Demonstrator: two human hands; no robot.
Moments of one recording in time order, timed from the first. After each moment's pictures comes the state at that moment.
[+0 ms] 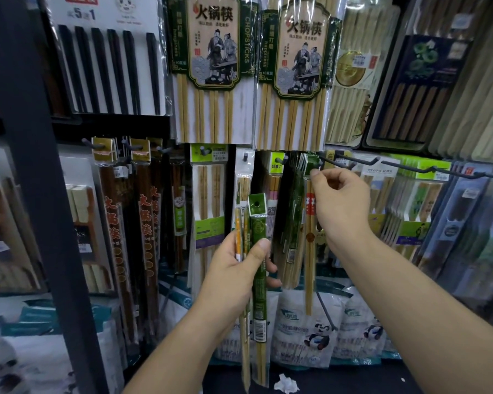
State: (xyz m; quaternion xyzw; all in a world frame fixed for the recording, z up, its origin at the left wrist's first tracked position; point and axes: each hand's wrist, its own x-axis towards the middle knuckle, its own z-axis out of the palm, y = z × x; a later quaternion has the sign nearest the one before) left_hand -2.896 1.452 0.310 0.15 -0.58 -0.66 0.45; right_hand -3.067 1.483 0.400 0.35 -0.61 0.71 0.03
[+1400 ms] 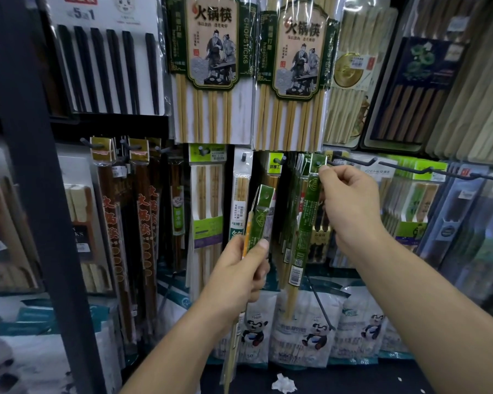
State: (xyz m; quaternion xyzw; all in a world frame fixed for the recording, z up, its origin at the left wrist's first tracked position) left_hand -2.892 1.454 0.315 0.15 -0.61 -0.69 0.36; right_hand -3.061 1.502 0.412 0.37 -0.61 0.71 -0.01
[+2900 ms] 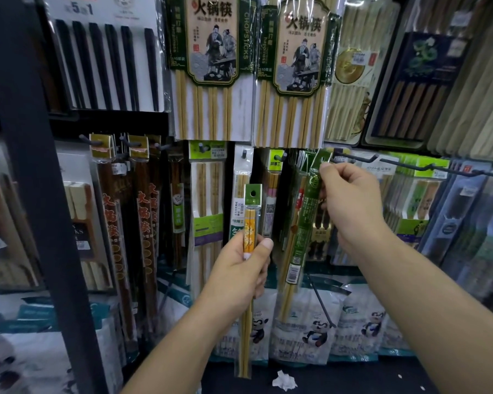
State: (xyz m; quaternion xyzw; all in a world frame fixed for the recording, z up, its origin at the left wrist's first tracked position) left_hand -2.895 1.455 0.314 0.18 -0.63 -0.64 0.40; right_hand -3.063 1.502 0.411 0.37 -0.60 0.71 -0.03
